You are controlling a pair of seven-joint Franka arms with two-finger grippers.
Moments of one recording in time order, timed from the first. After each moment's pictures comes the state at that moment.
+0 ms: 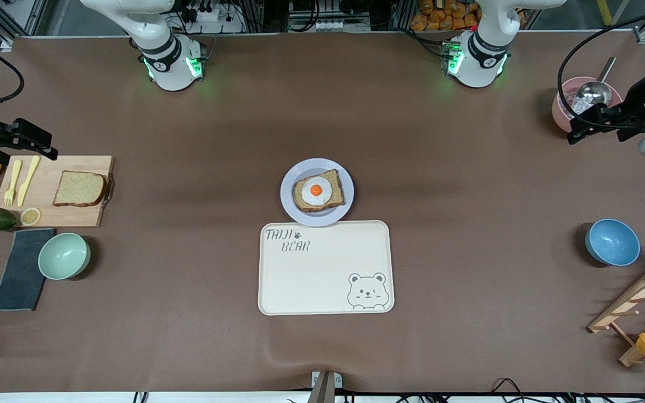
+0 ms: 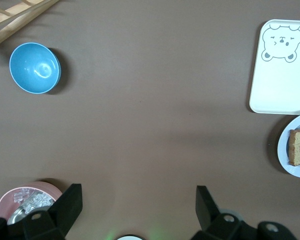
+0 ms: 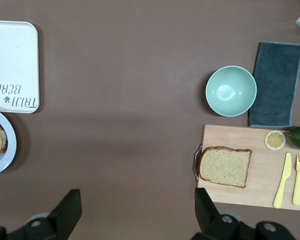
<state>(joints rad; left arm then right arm) -0.11 -0.01 0.05 -1.55 -0.02 1.49 -0.13 -0.06 -0.01 0.00 -1.62 0.05 1.61 -0.14</state>
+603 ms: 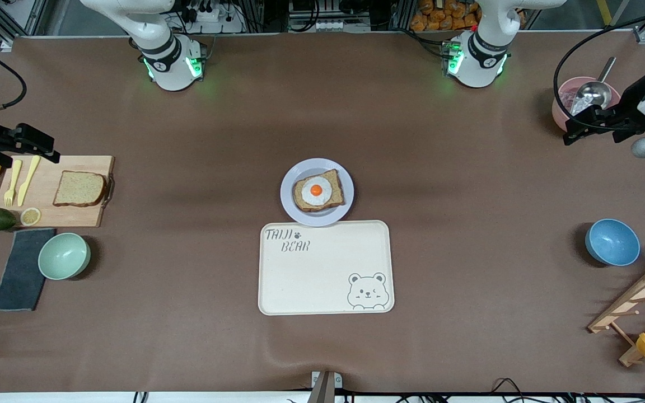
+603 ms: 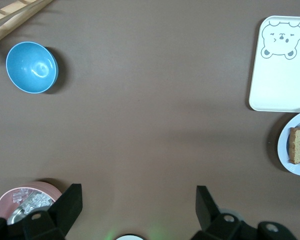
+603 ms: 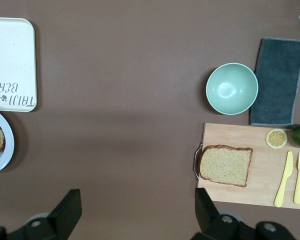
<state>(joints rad) -0.11 -0.01 0.04 -1.56 -0.02 1.50 -0.13 -0.06 0.01 0.00 -1.62 0.04 1.60 -0.14</state>
